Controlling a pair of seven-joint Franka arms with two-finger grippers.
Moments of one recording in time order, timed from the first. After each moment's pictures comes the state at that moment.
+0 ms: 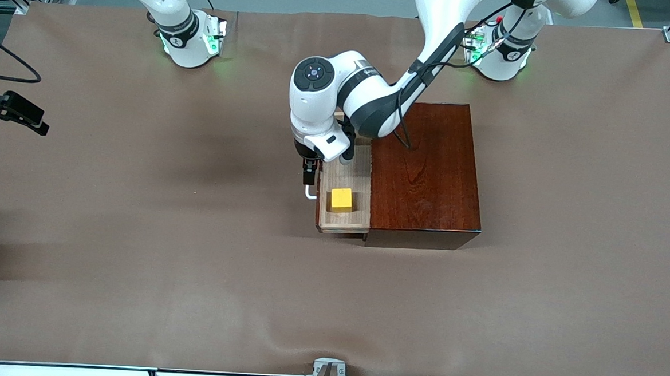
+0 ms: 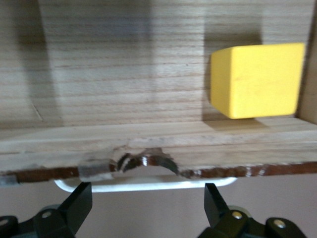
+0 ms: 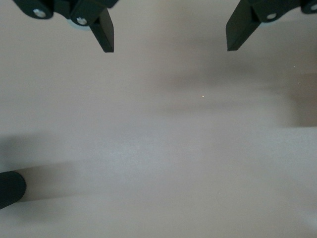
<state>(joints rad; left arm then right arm) -0.84 0.71 -0.09 -1.31 0.03 2.11 -2.46 -0.07 0.00 -0.01 -1.58 0.00 1.60 -0.01</state>
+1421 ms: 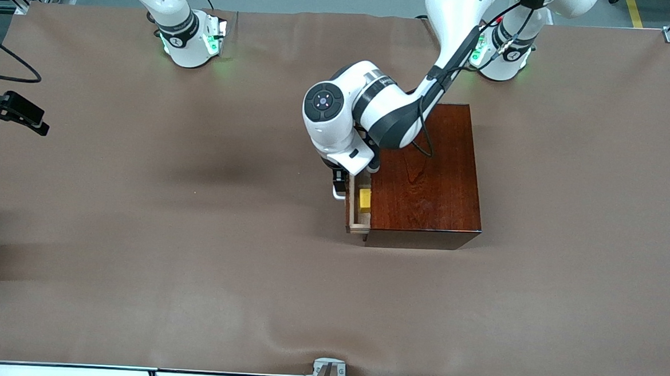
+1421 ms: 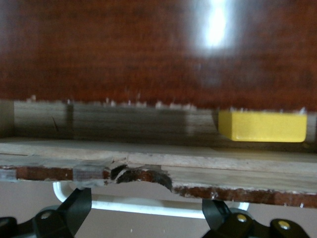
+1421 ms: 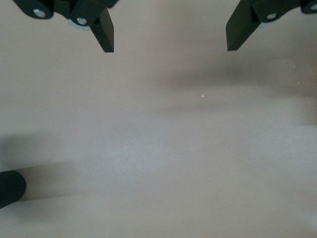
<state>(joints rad) -0.83 0.70 0.00 -1.28 0.01 1.83 -2.45 -0.07 0.00 -0.01 -1.58 0.00 1.60 -0.01</state>
